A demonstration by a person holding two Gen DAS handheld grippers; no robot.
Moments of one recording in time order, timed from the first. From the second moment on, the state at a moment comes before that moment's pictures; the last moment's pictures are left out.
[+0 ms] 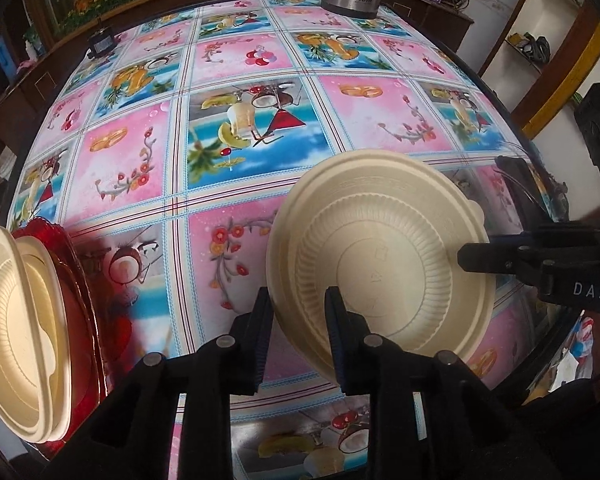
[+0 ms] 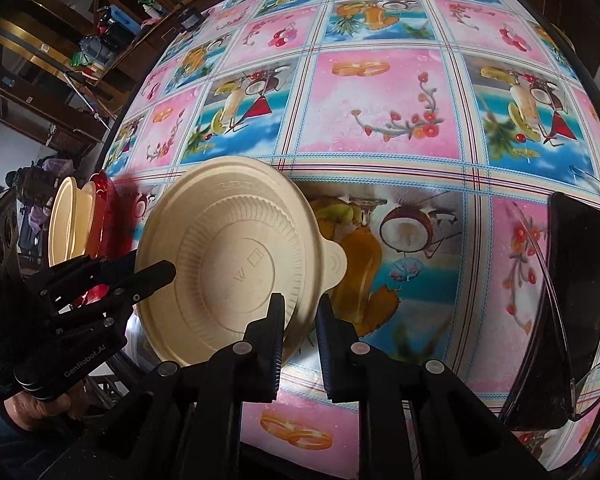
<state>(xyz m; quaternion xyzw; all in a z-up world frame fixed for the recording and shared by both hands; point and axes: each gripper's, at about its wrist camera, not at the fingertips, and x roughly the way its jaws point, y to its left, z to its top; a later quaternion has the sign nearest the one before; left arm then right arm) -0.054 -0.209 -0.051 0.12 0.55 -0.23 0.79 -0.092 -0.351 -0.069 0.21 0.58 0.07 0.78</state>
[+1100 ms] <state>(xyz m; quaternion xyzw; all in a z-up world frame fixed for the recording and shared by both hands) -0.063 -0.194 -0.033 0.12 0.52 -0.21 0.82 -0.091 -0.334 -0.056 0.18 0.57 0.08 0.80</state>
